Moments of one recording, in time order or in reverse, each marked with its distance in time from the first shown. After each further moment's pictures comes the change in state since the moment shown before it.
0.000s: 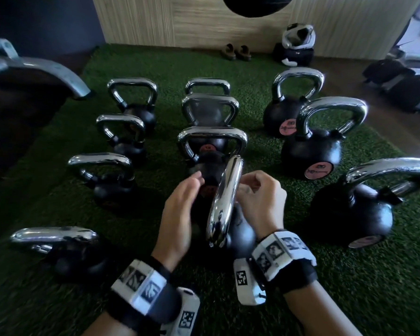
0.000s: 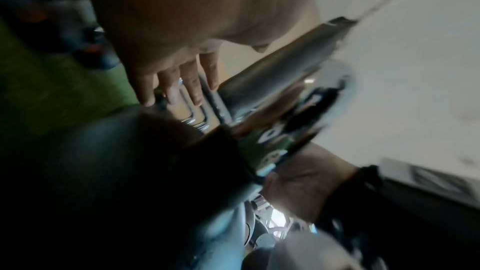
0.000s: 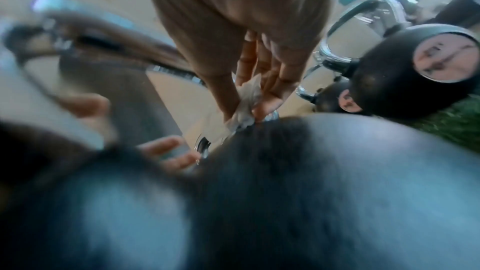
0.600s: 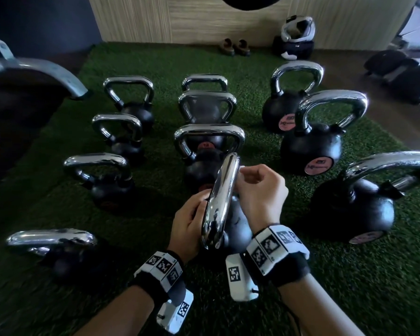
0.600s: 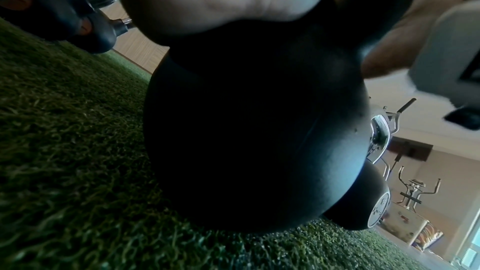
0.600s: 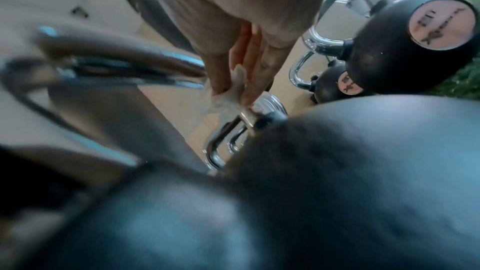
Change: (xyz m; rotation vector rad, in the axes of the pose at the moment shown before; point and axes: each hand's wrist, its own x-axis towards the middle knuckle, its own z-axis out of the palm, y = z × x) left_hand 0.021 -0.089 -0.001 0.169 -0.074 0.196; right_hand 0.003 -0.007 0.003 0.222 0.138 0.110
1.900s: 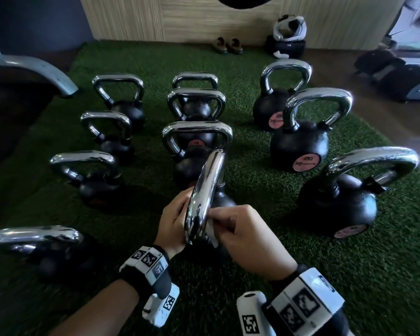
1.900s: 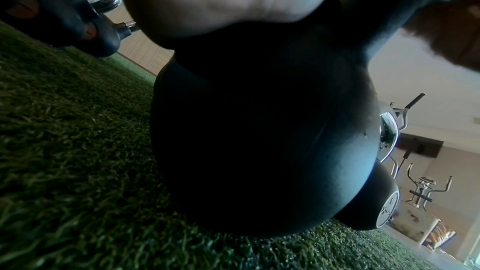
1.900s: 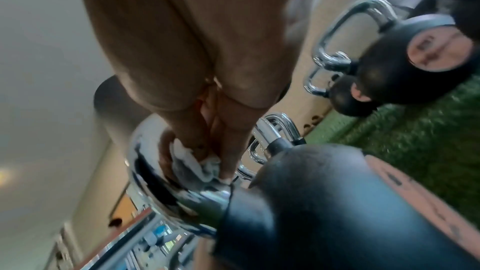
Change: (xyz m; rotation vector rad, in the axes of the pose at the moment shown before) left_hand -0.001 0.010 -0.002 0.041 -0.072 0.005; right_hand -0.048 0.013 -0.055 -0.020 -0.862 -0.296
